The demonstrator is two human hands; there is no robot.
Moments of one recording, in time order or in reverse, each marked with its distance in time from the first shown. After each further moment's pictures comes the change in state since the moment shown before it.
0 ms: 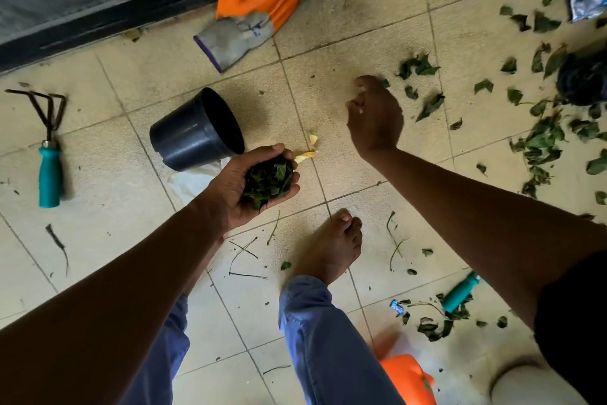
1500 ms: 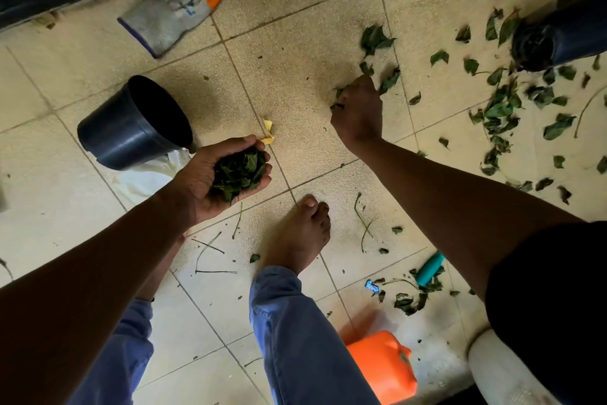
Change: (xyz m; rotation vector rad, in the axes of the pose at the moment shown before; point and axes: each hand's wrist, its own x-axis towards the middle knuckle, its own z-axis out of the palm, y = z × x) left_hand 0.023 -0.017 0.024 0.038 -0.005 -0.073; right_hand -0.004 0.072 -0.008 -0.125 -0.149 0.088
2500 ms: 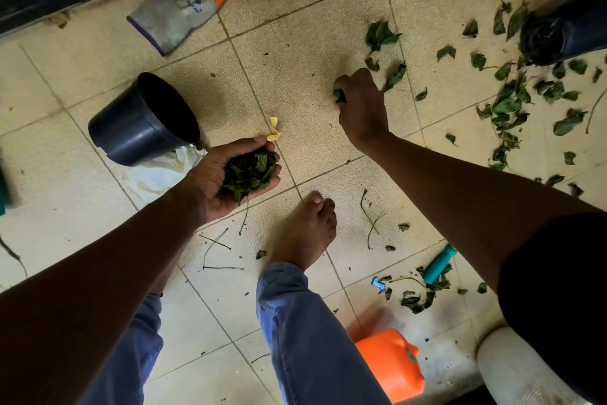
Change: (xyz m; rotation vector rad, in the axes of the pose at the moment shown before) left_hand -0.003 -0.007 0.000 0.019 -0.040 0.008; right_hand -0.001 0.004 0.002 -0.052 -0.030 -0.197
